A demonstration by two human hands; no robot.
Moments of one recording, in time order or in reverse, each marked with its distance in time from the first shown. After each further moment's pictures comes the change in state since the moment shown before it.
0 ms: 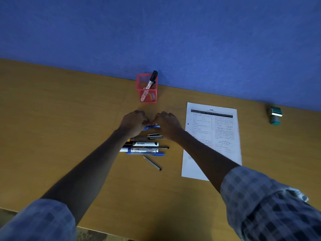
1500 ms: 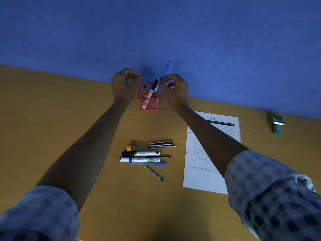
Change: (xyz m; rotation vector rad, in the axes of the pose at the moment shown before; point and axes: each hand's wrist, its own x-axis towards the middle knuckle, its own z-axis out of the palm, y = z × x) left_hand 0.072 0.006 -0.102 -0.724 0.729 -0.152; right_hand 0.082 0.022 -0.083 0.774 0.716 0.328
